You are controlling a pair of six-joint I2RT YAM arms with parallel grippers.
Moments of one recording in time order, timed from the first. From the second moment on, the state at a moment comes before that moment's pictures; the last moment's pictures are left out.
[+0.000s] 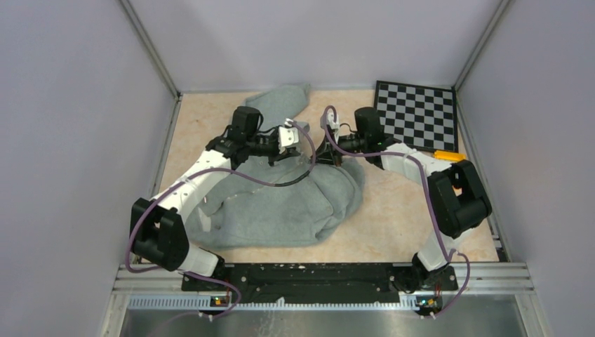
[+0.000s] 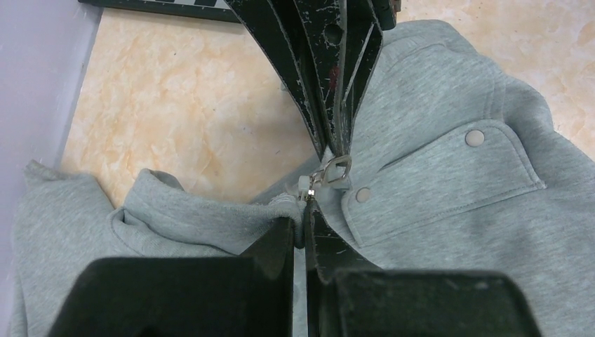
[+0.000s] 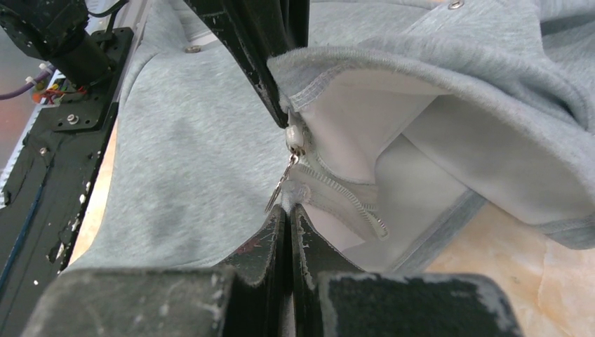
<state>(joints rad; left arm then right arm) -0.41 1.45 1.15 -0.34 0.81 0.79 0.47 1.71 1.11 0.12 -1.08 -0.33</state>
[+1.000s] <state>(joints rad) -0.42 1.45 1.15 -0.34 0.79 0.79 0.47 1.70 1.09 0.19 -1.07 -0.28</state>
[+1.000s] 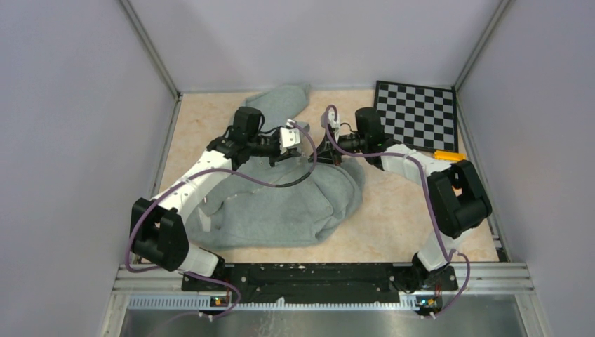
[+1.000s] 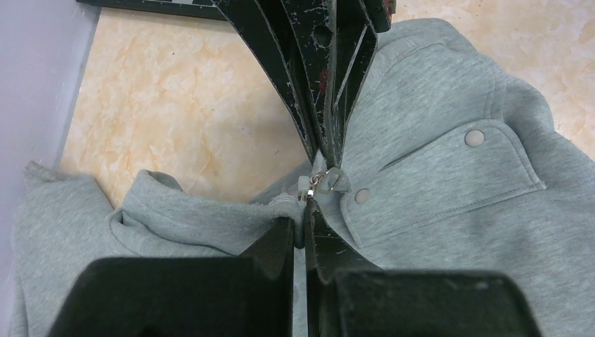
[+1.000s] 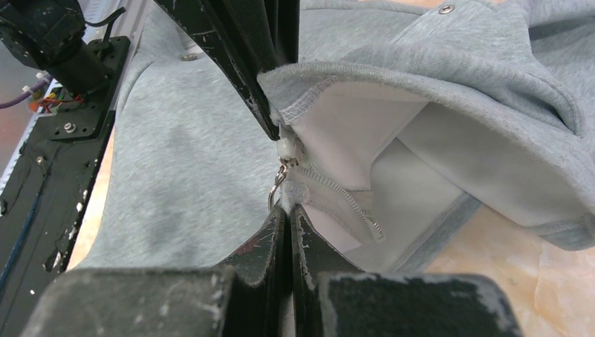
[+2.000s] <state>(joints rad) -0.42 1.45 1.15 -0.35 0.79 0.79 0.47 1.71 1.09 0.15 -1.06 -0.29</state>
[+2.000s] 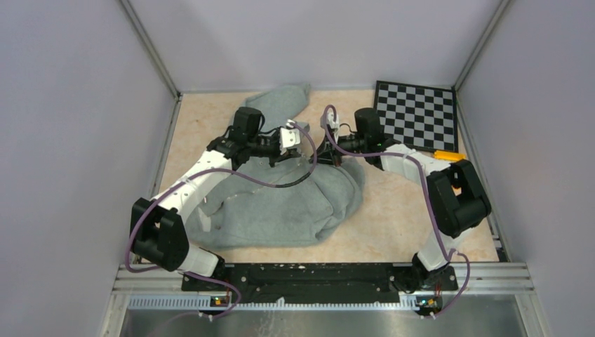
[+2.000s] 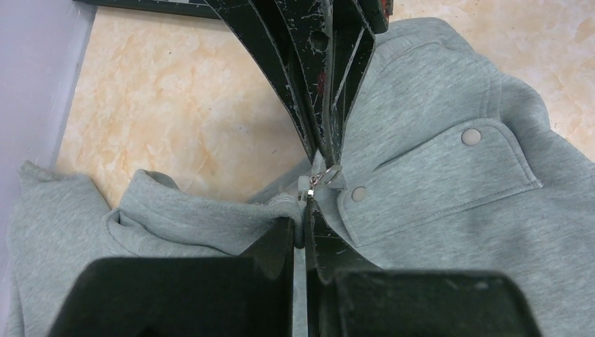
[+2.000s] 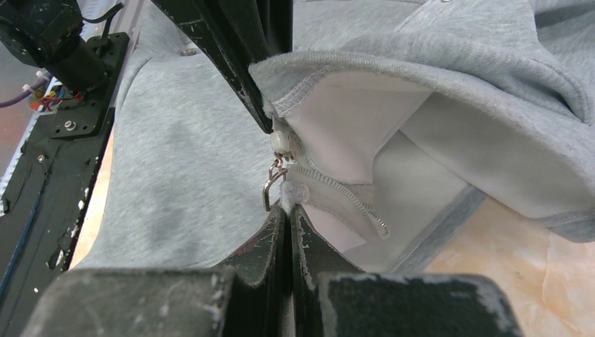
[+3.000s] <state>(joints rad) -0.43 1.45 1.16 -0.38 0.79 0.81 0.47 1.71 1.09 0.19 -1.06 -0.32</state>
